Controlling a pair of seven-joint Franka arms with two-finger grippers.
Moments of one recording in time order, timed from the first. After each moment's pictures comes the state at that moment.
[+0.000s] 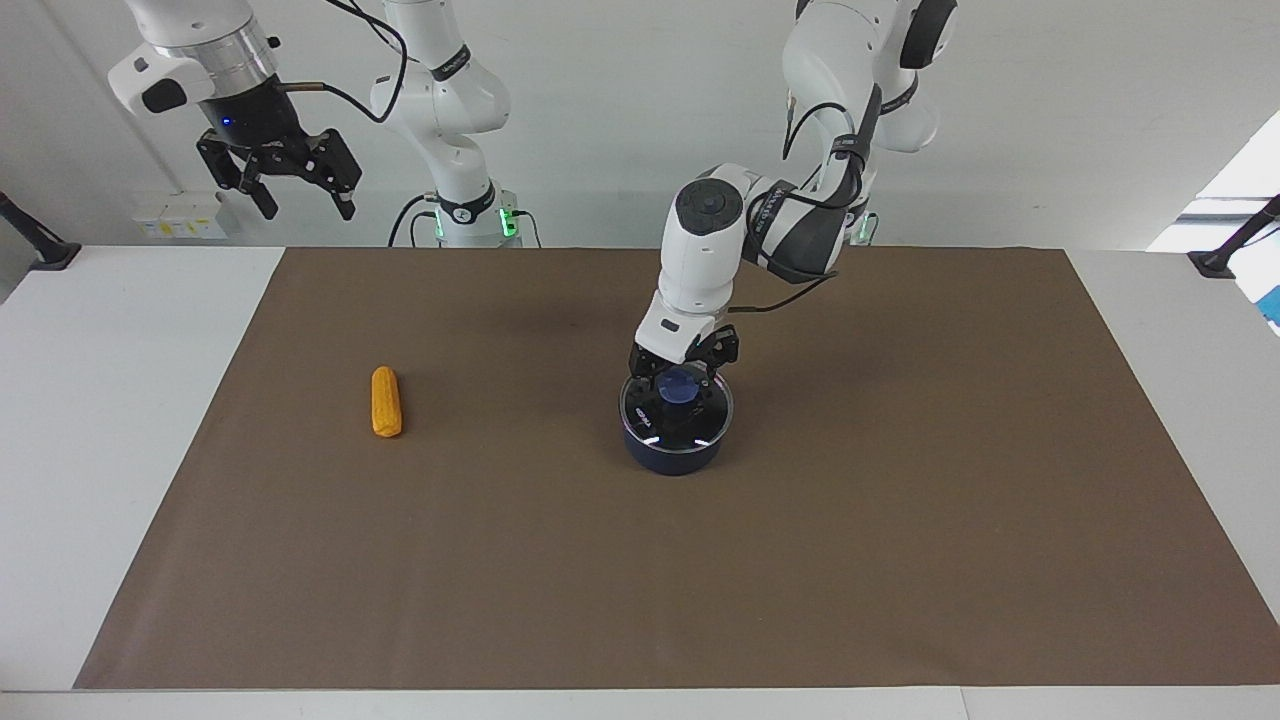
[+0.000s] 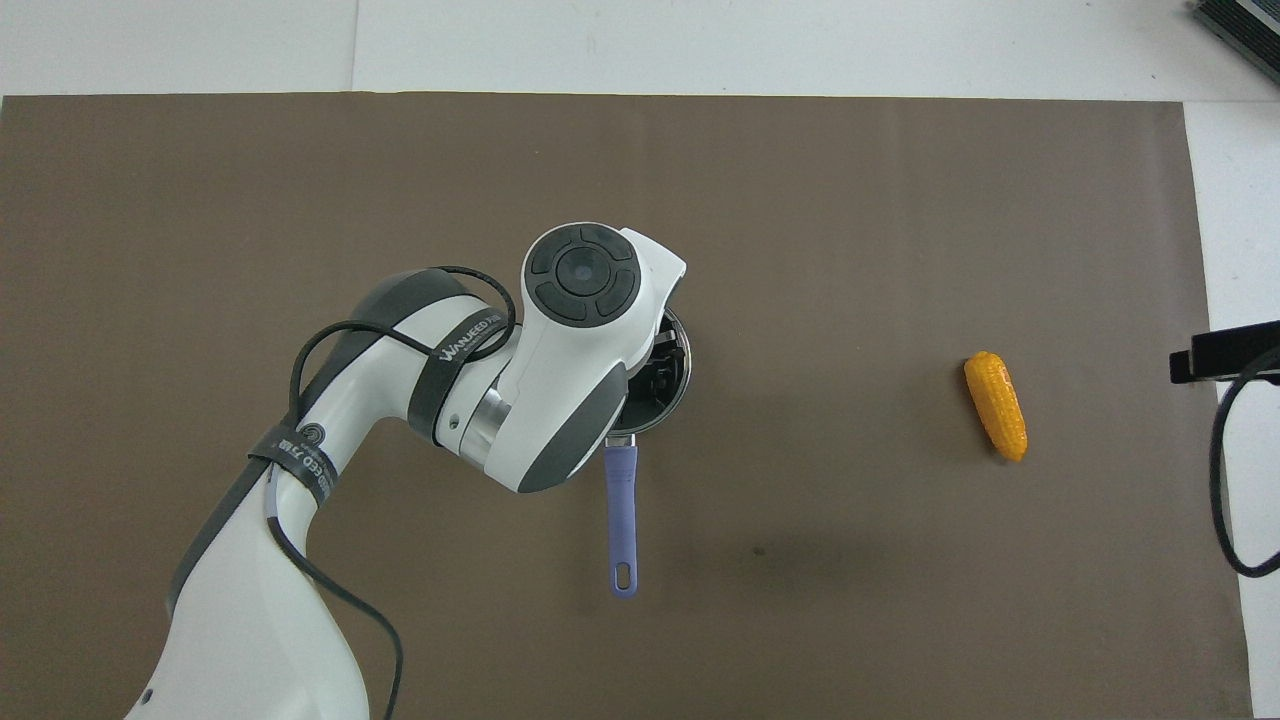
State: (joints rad) left arm -0.66 0.41 -0.01 -1.56 -0.04 1.98 -0.80; right arm 0.02 -0.10 -0.07 -1.55 0.03 1.47 0.03
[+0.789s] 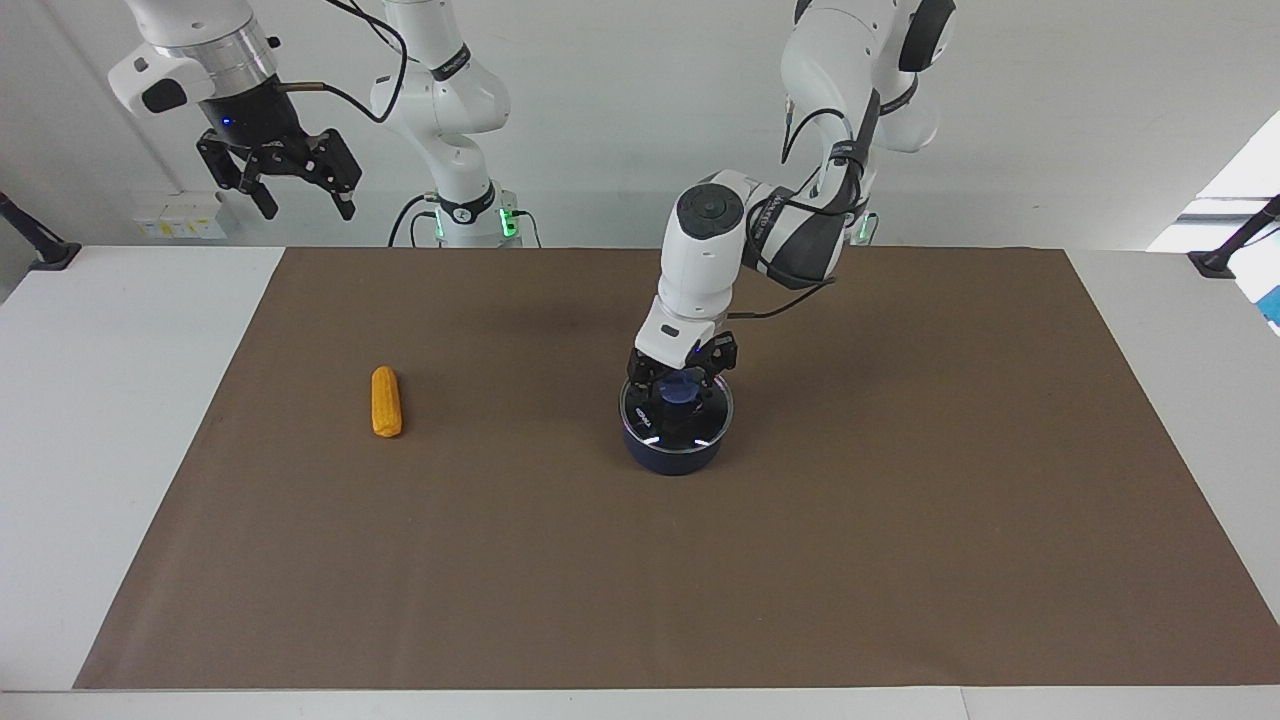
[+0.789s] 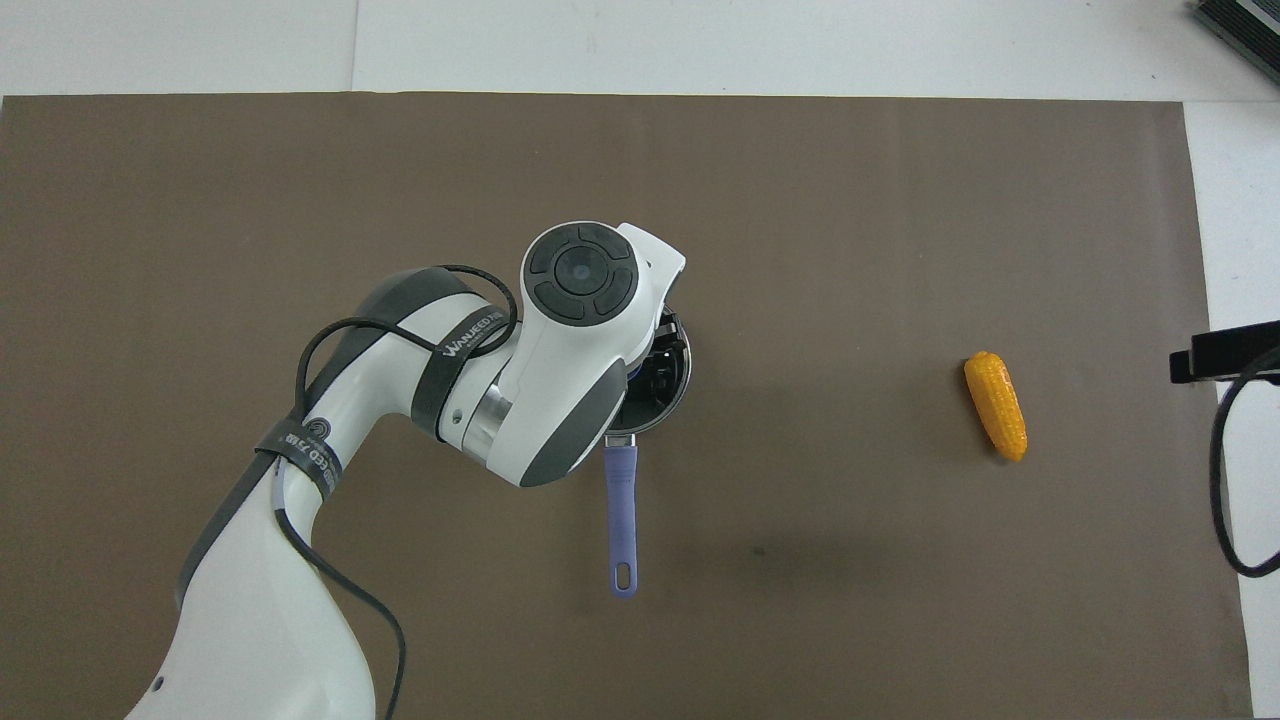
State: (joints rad) left arm -0.66 0.42 0.00 -1.56 -0.04 2.02 -0.80; right arm 0.02 -0.10 -0.07 -1.55 0.03 1.47 0.03
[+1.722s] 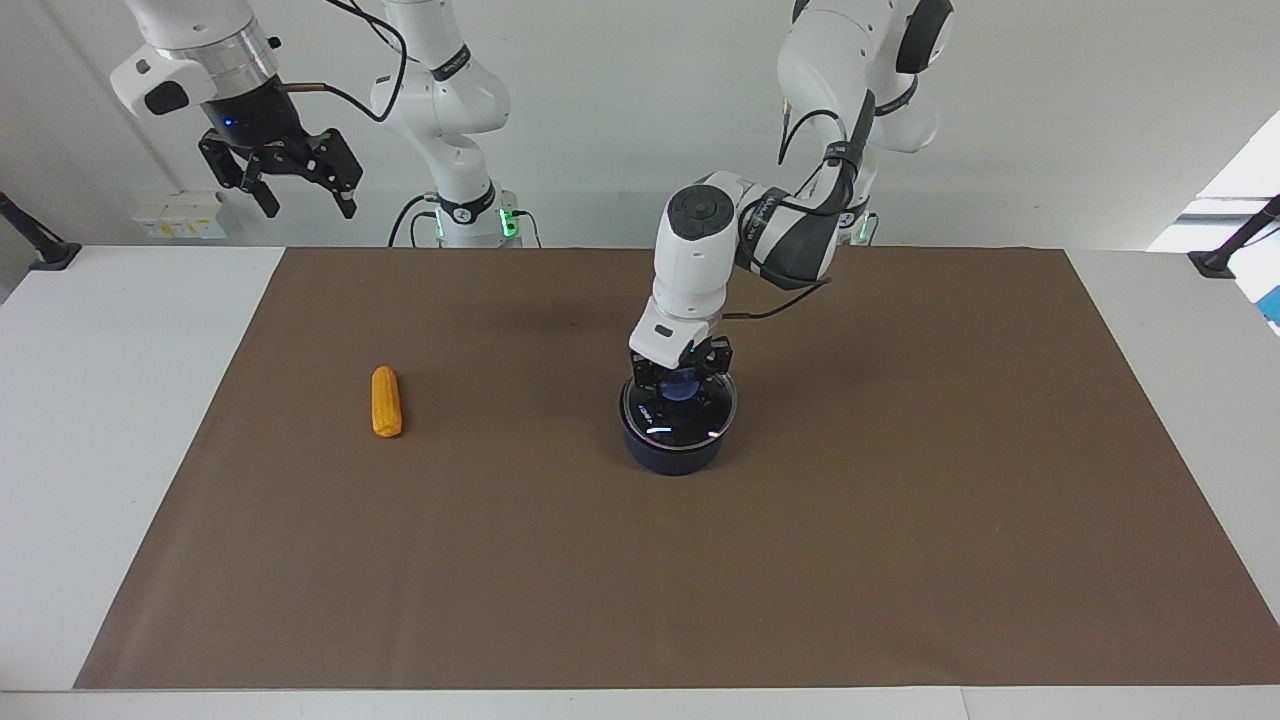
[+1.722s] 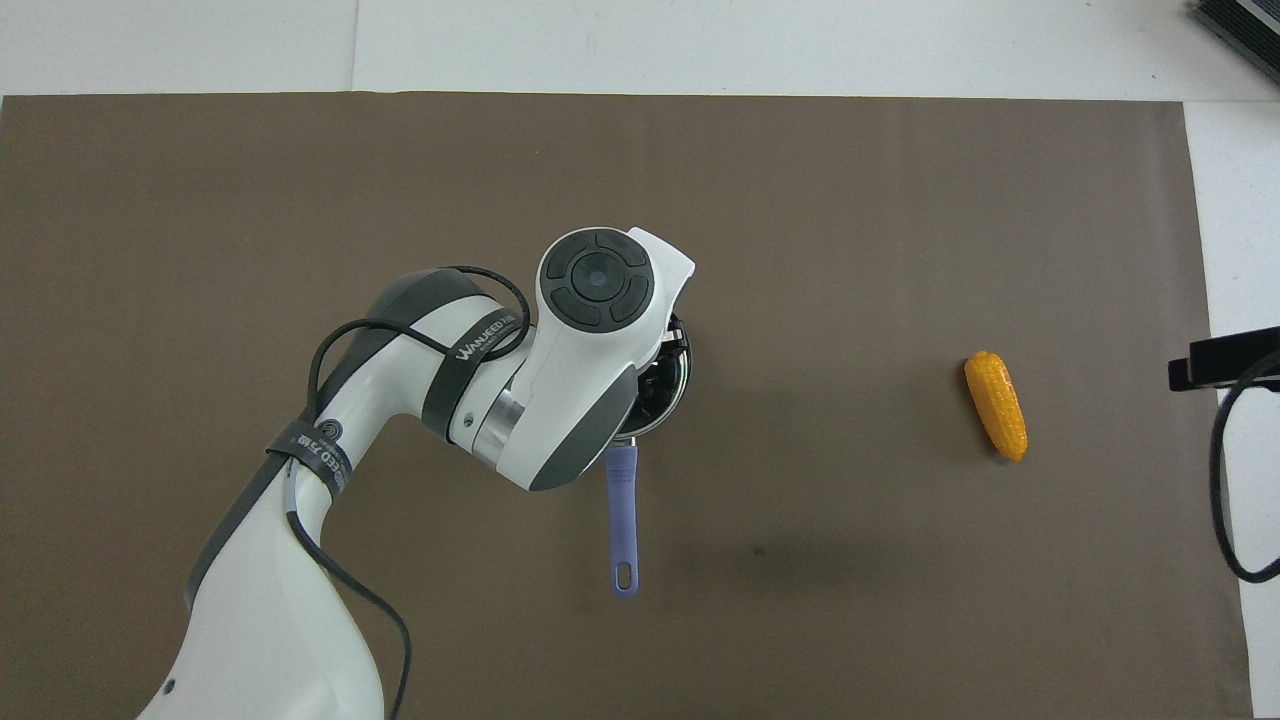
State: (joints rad) left arm -0.67 0.43 0.00 -1.55 -0.02 2.00 -0.80; right arm 0.02 -0.10 -0.07 -1.56 0.03 1.45 0.03
